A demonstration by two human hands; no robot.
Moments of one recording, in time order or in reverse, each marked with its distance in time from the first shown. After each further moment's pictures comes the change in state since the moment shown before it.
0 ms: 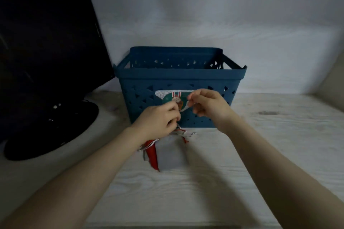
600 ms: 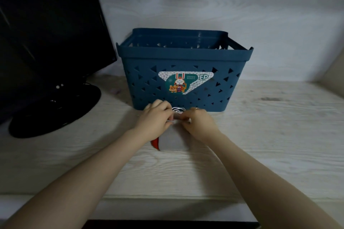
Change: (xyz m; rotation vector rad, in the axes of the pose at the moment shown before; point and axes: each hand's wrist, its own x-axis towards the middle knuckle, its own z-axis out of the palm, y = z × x) left_hand -0.042 0.010 0.036 0.063 -0.041 -0.225; right_hand -0.022 0.081 0.040 -0.975 -0.055 -0.186
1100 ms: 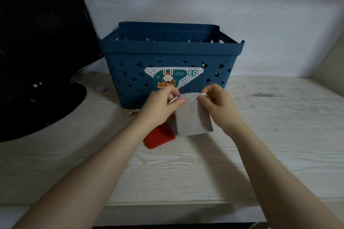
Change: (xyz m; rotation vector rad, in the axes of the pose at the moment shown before) left_hand 0.043 0.037 -0.013 -0.553 0.043 -0.298; right_hand -0.013 0.038 -0.051 0.562 0.334 0.119
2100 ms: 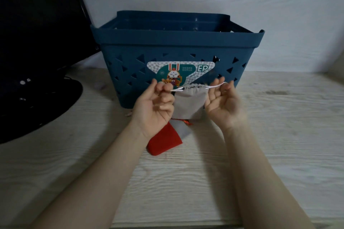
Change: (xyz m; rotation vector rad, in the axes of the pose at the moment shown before) left_hand 0.002 -0.023 0.002 -1.893 -0.092 -0.392; right_hand 0.028 0.010 0.027 1.773 0.148 0.580
